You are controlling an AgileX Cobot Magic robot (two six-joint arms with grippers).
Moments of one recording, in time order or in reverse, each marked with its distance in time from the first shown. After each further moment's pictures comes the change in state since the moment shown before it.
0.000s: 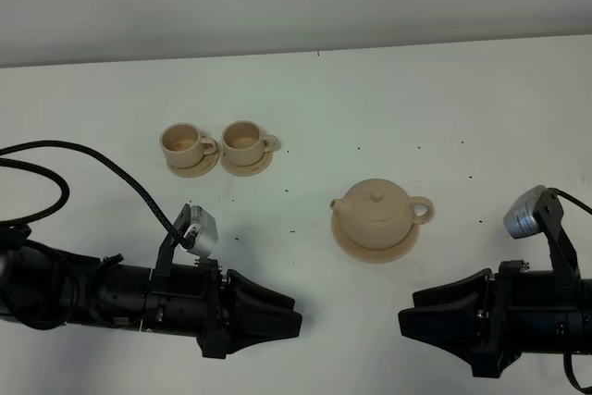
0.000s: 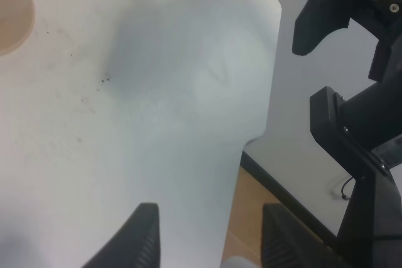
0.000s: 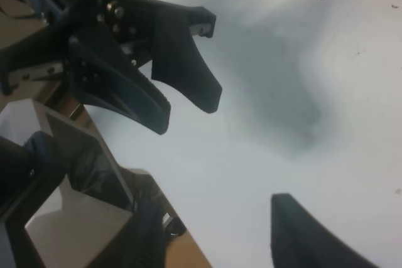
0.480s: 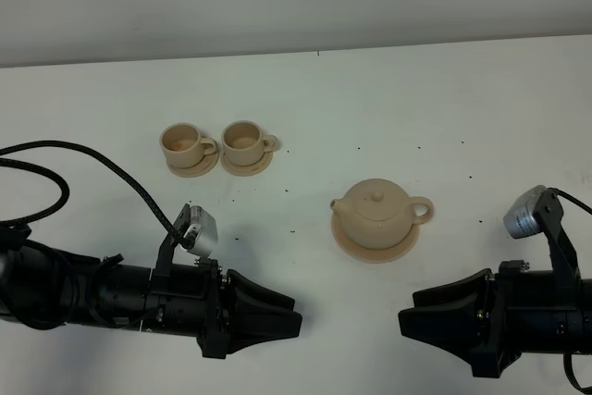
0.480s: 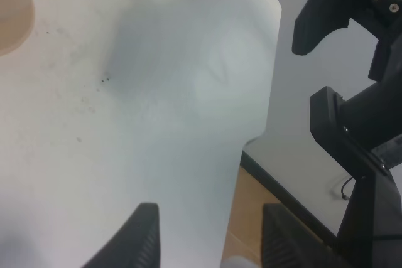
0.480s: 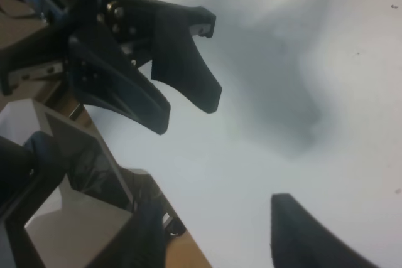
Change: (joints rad) left arm 0.000 0.000 0.000 0.000 0.000 0.000; right arm 0.000 0.000 0.000 0.000 0.000 -0.001
